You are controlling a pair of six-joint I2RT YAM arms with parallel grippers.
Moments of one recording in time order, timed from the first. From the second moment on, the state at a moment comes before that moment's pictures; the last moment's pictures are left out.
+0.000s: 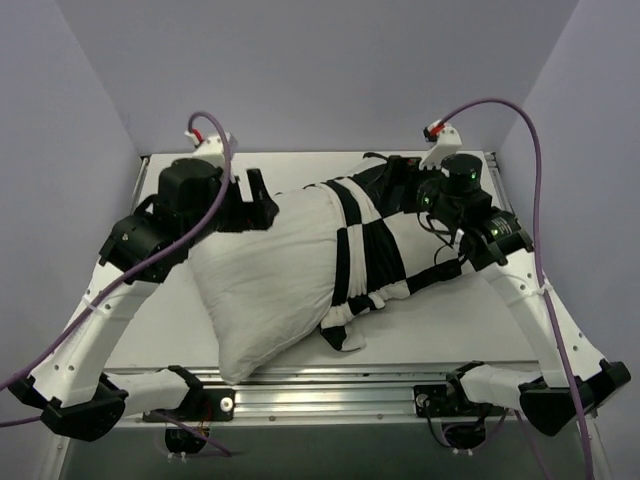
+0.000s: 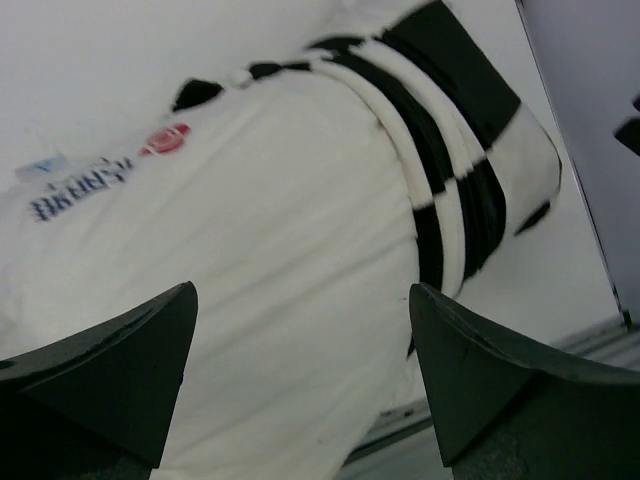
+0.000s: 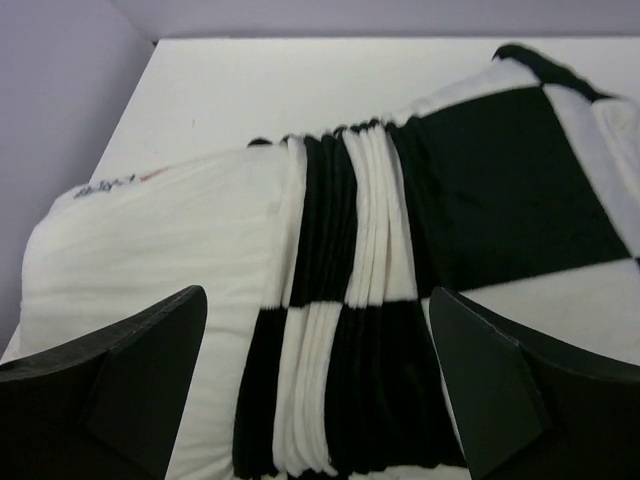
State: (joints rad) left arm -0.58 1.24 1.70 -0.91 -0.16 -0.47; right arm 0.42 1.23 1.43 -0.51 -0.04 0.34
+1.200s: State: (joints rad) left arm -1.11 1.48 1.27 -0.82 -0.59 -0.76; right arm 0.87 1.11 0.78 -0.34 0.16 0.62
